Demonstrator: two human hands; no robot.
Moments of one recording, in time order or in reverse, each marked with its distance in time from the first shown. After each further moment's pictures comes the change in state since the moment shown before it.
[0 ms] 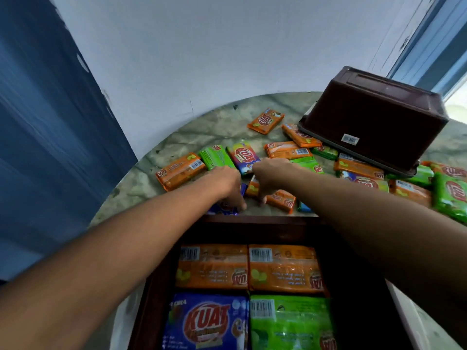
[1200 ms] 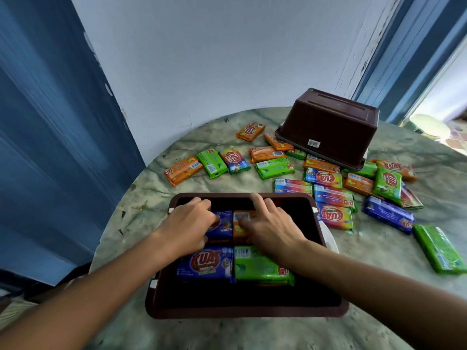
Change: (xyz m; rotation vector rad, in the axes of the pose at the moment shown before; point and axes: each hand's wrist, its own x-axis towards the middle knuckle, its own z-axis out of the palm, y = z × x) left_hand -0.197 -0.005 0.022 0.133 0.246 0.264; right_hand -0.202 -0.061 0.055 0.013 0.404 -0.075
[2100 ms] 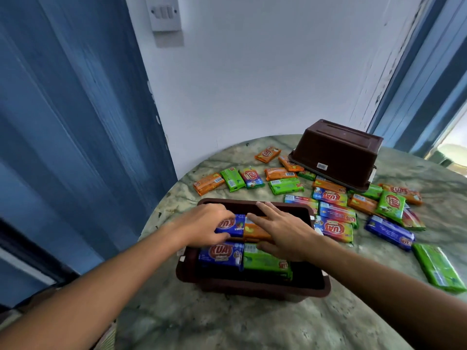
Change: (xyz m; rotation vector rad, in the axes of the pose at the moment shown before) left_hand -0.049 0.015 -0.040 -0.235 0.082 -0.008; right_hand -0.044 0.013 -0.051 0.179 -0.067 -0.196
